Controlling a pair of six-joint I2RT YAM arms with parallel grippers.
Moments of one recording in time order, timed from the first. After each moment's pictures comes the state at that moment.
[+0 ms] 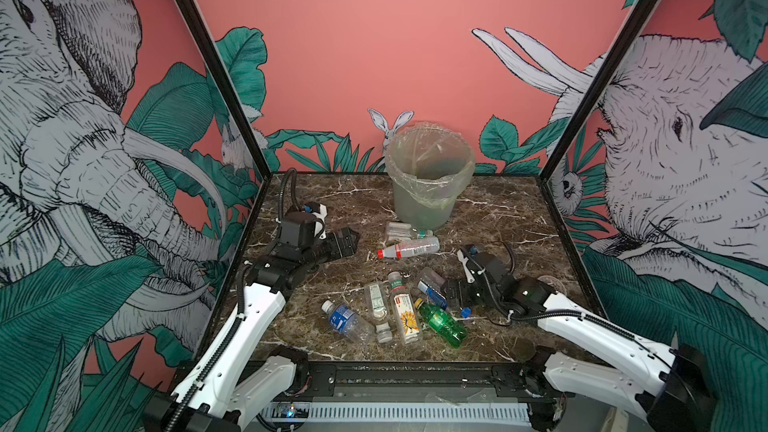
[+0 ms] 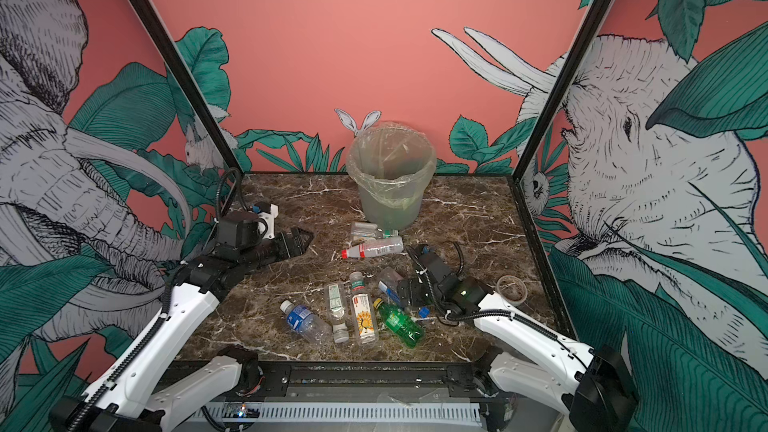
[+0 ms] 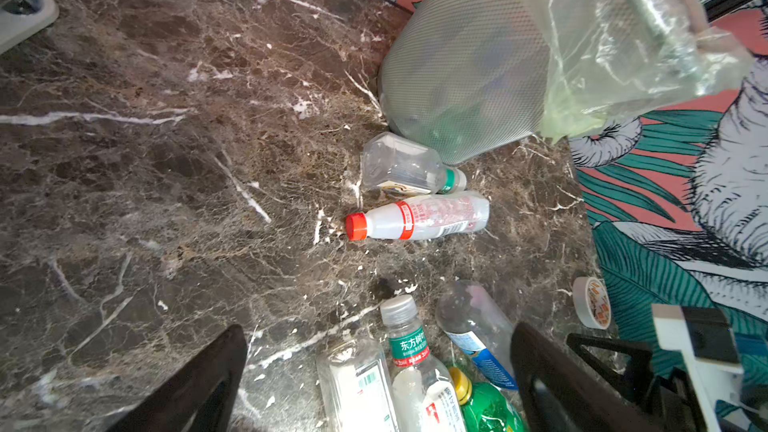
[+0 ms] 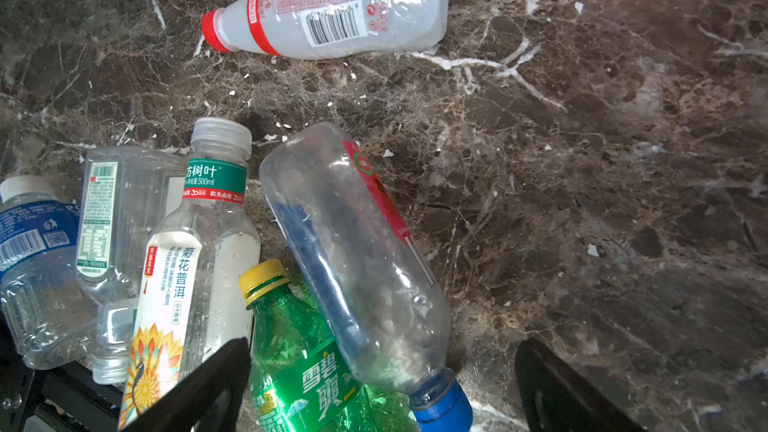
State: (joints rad) left arm -0.31 0.95 0.89 -0.61 0.21 -0.53; right arm 0.79 1.04 0.69 -0.58 0.08 0.48
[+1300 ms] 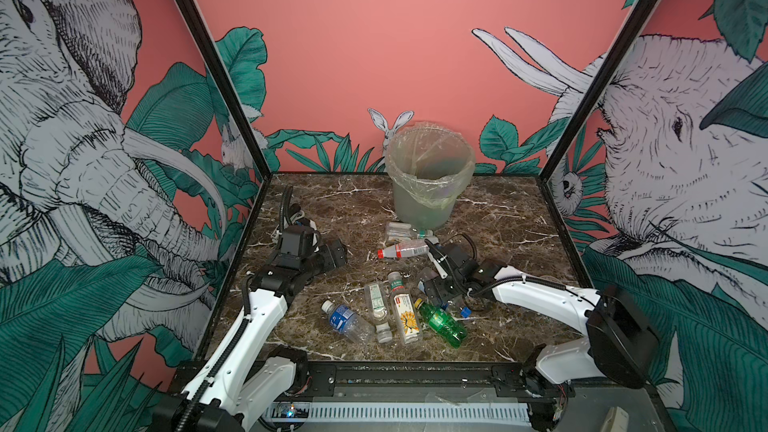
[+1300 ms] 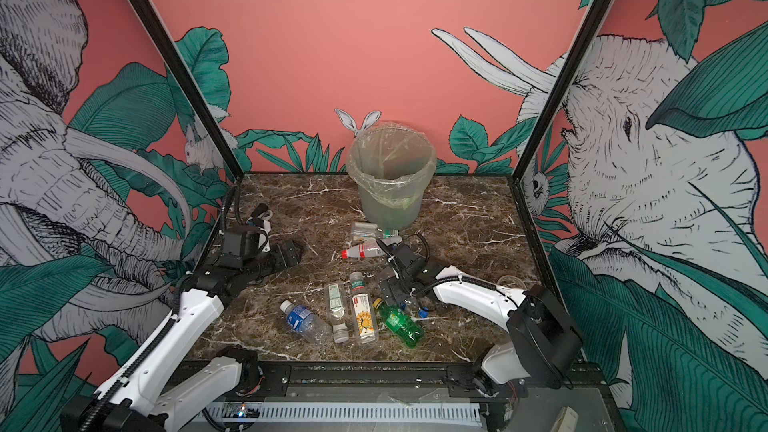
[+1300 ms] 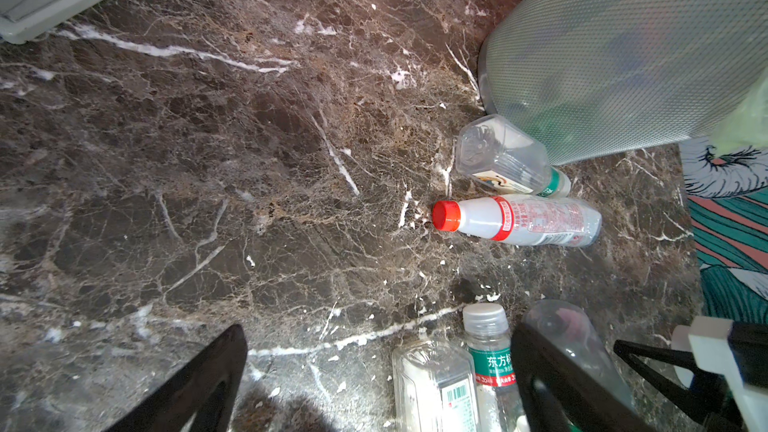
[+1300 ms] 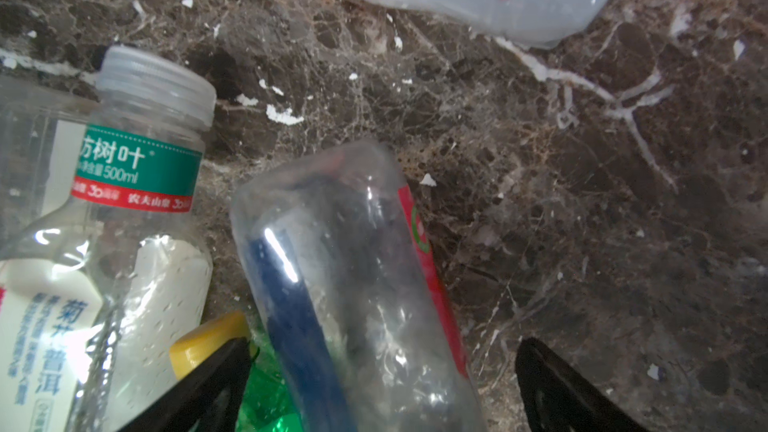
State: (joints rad) left arm -0.24 0.94 0.76 -0.59 0.11 -0.54; right arm 0.81 1.45 0.85 -0.51 0.09 0.28
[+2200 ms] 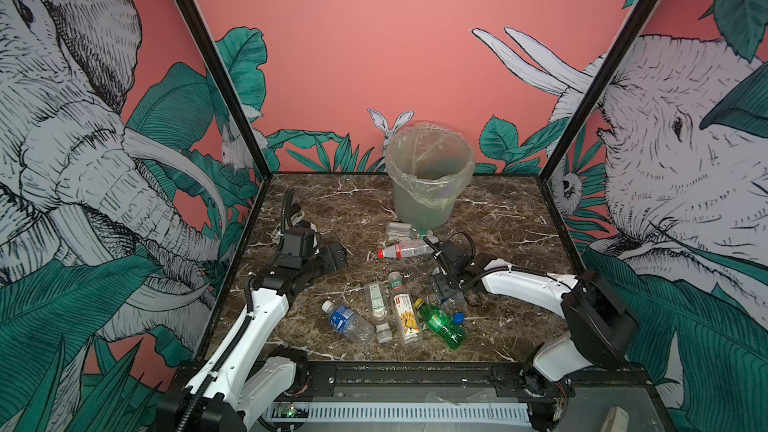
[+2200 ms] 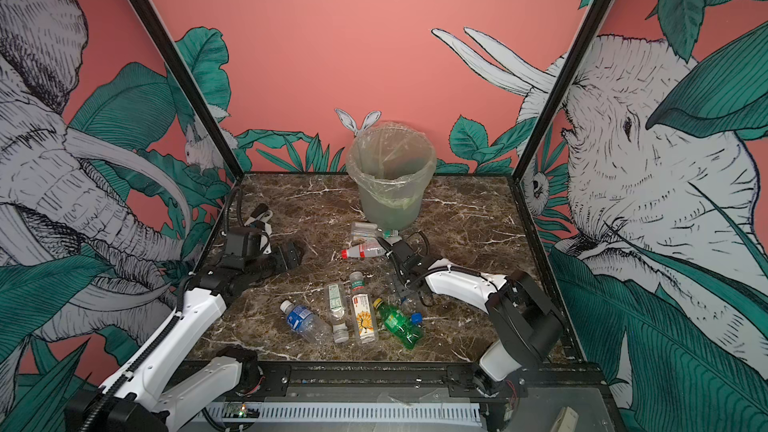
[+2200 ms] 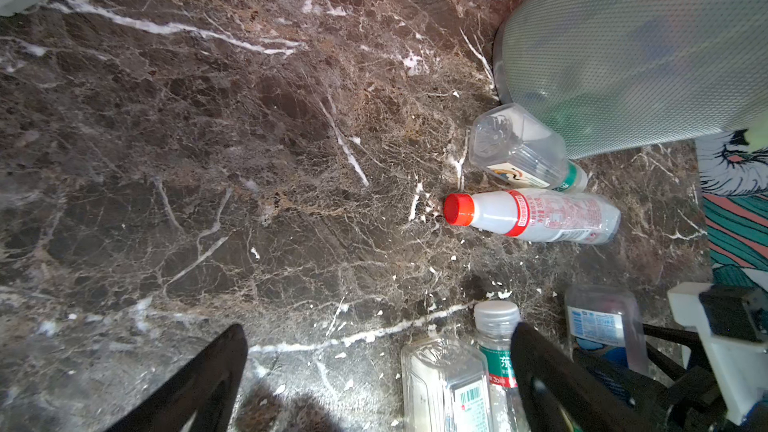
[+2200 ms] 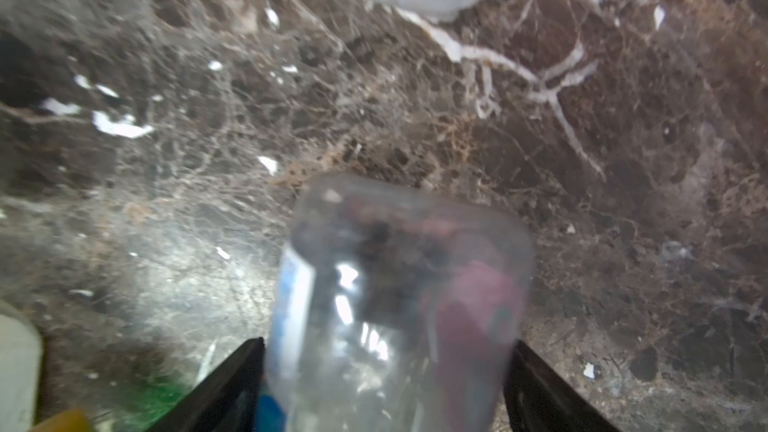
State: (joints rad) left arm -0.23 0.95 0.72 -0.58 0.12 -0.54; right arm 0.75 1.54 0.86 -0.53 0.19 0.29
